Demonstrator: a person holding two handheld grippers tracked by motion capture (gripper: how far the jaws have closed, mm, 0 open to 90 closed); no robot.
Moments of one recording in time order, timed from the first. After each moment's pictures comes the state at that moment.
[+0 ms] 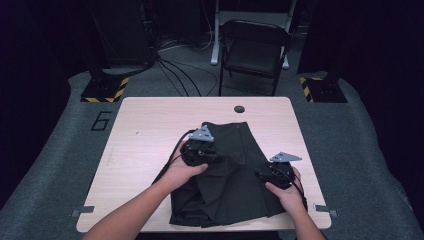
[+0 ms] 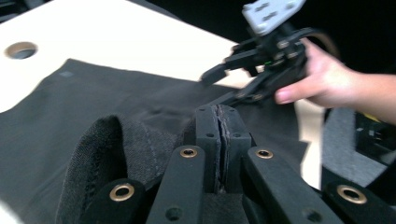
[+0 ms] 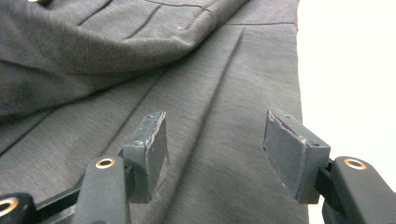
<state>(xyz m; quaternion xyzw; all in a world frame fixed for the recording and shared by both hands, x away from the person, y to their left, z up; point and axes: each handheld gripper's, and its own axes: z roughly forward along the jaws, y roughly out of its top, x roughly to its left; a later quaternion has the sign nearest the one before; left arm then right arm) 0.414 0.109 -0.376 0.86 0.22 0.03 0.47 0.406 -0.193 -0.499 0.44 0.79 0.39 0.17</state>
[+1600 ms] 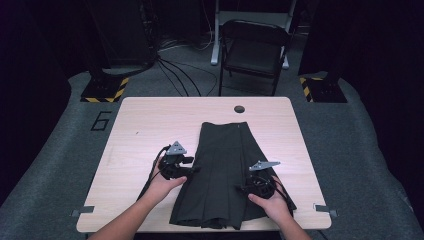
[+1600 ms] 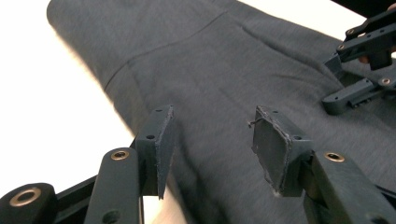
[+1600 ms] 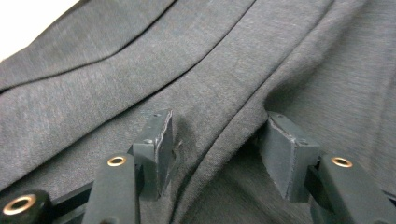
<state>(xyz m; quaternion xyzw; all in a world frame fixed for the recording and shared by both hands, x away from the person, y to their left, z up) 0.415 0.183 -0.462 0.83 0.34 0.09 0.43 0.385 -0.135 -0.507 0.42 0.82 0.38 0.04</state>
